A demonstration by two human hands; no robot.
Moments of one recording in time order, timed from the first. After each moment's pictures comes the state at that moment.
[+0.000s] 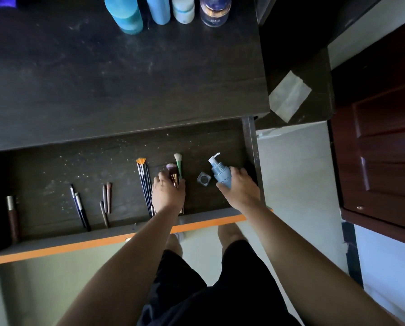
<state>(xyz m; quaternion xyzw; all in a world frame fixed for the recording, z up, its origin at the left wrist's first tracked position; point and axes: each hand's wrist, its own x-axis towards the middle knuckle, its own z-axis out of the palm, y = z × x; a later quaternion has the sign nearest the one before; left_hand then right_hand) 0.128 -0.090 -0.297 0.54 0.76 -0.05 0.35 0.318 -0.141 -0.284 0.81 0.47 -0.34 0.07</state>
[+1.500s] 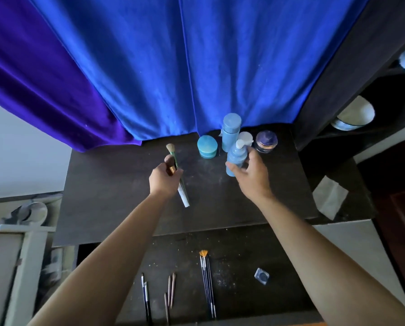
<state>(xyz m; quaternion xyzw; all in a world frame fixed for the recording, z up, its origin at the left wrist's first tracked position) 0.027 0.203 -0.136 0.55 0.74 0.16 0.37 0.251 0.141 -0.142 0.73 0.44 -0.32 -0.41</state>
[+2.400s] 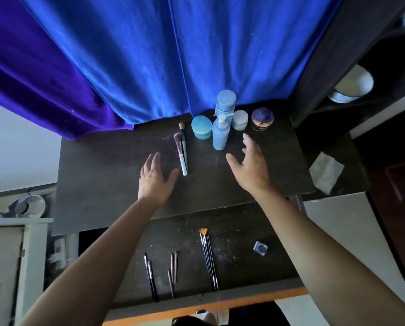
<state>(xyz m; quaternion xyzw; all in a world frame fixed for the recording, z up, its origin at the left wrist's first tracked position) -0.005 0.161 -0.156 0.67 0.68 0.09 0.29 0.244 0.111 -0.161 0.78 0.46 -0.27 -0.32</state>
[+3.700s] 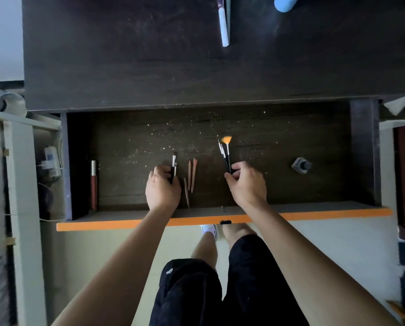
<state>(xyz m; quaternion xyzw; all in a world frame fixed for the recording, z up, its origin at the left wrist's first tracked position) -0.115 -0.071 -0.312 0.50 0.80 0.05 0.33 0.080 -0.102 -0.310 0.82 0.44 -0.36 -0.06</state>
